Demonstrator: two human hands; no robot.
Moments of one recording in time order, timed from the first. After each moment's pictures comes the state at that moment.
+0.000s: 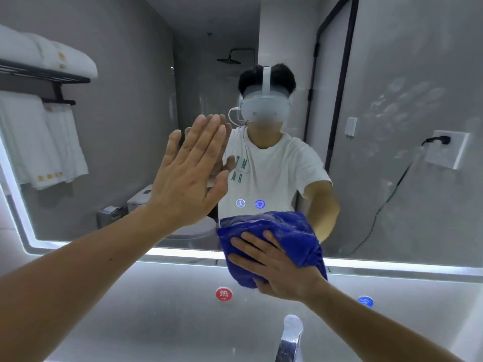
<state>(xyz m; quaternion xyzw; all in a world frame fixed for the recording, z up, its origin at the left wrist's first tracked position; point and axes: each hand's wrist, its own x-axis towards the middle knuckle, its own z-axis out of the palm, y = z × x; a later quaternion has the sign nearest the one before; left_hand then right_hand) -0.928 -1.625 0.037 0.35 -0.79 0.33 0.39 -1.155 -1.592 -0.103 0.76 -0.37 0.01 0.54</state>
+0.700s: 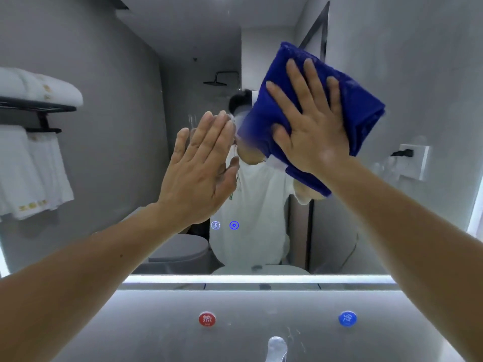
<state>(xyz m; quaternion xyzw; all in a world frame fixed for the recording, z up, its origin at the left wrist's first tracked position) -0.988 -1.611 0.081 0.32 -0.78 0.34 0.42 -1.221 -1.594 0.143 0.59 -0.52 0.30 0.54</state>
